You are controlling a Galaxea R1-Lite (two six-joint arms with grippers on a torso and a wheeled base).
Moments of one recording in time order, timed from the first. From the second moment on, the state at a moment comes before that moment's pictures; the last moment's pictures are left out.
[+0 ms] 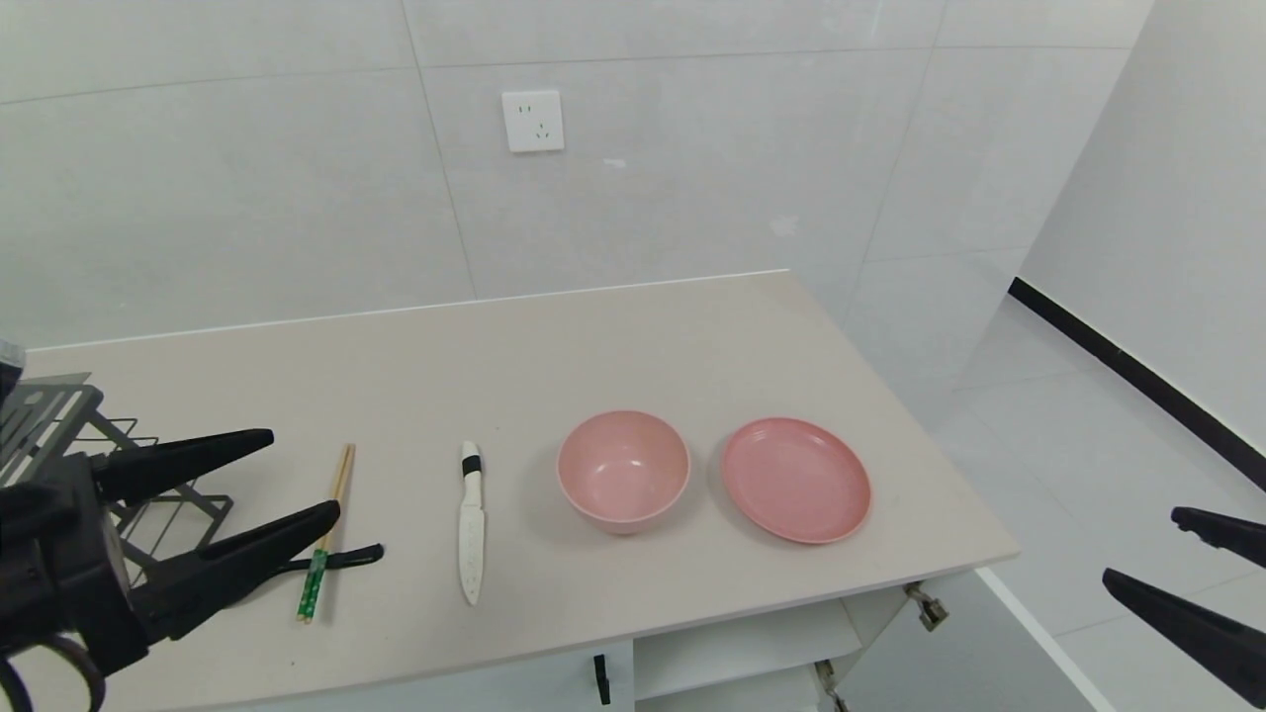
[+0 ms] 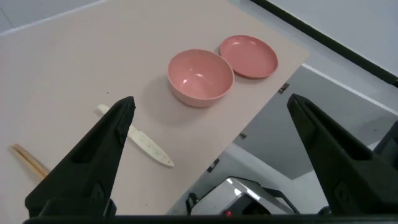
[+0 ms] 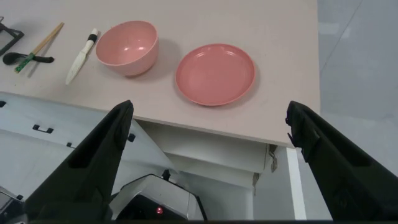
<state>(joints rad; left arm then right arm) -0.11 0.99 -0.44 -0.35 -0.59 0.04 0.00 0.88 -0.24 -0.35 0.47 -0.04</state>
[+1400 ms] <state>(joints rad) -0.20 1.27 -0.17 -0.90 -0.75 0.01 0.10 1.60 -0.15 -1.03 0.43 -0.05</state>
